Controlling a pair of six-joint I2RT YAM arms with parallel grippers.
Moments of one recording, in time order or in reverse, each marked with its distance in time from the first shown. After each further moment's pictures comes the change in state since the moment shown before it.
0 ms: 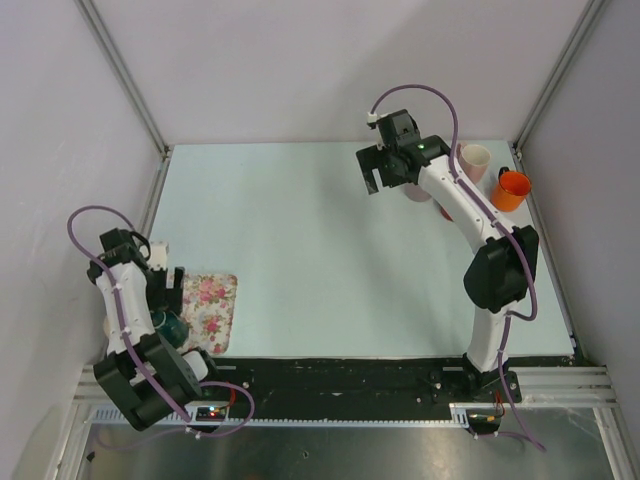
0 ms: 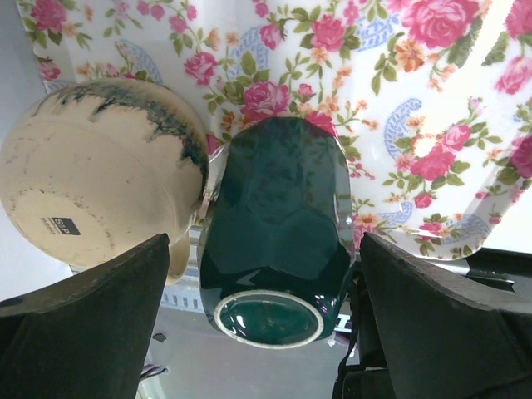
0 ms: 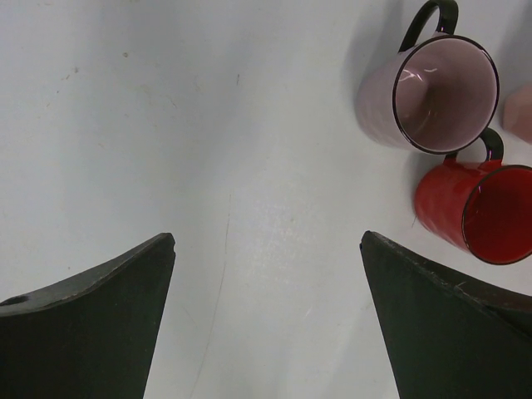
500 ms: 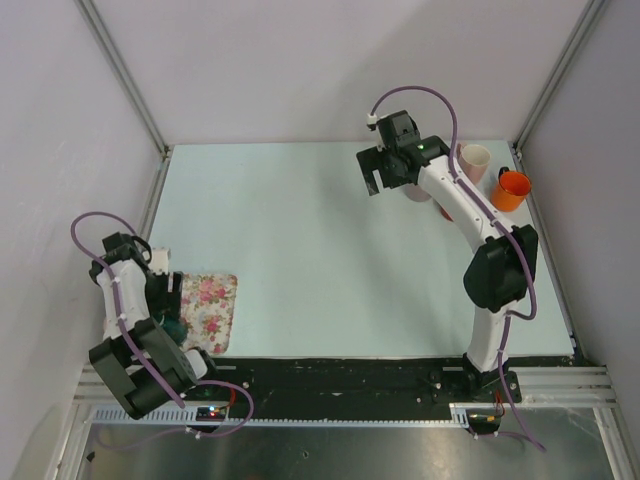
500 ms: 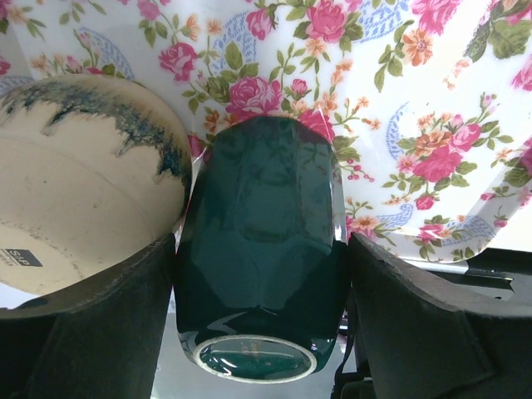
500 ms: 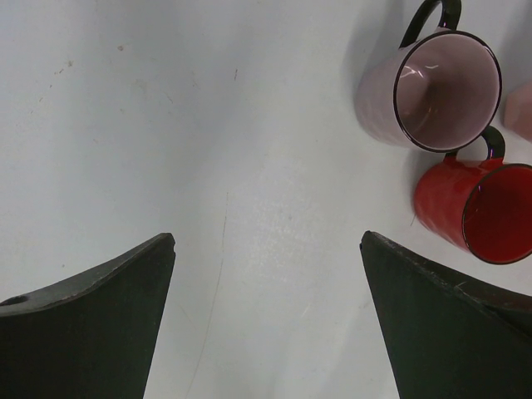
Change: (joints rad) left arm 0.025 0.070 -0.042 0.038 0.014 -0.002; right arm -0.003 0.002 -0.008 -0.002 0.000 -0.009
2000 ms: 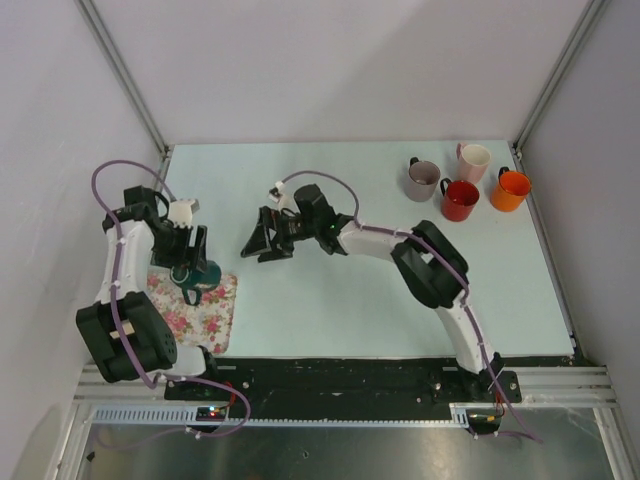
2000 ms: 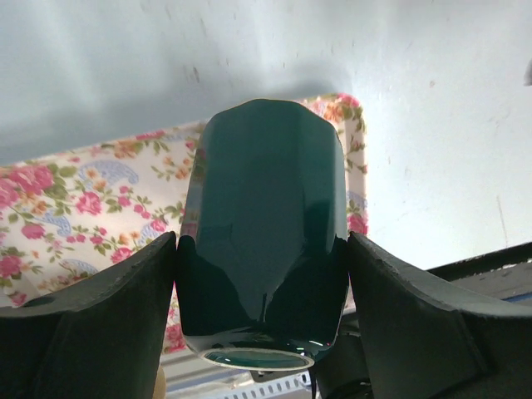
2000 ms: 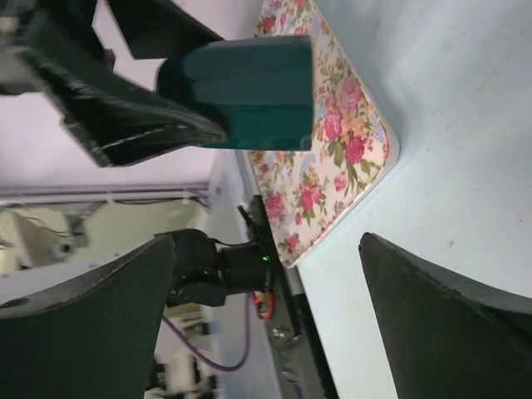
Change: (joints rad) left arm -0.262 0.187 0.281 -0.004 0.293 -0.031; right arm 0.374 0.283 -0.319 1.104 -0.952 0.905
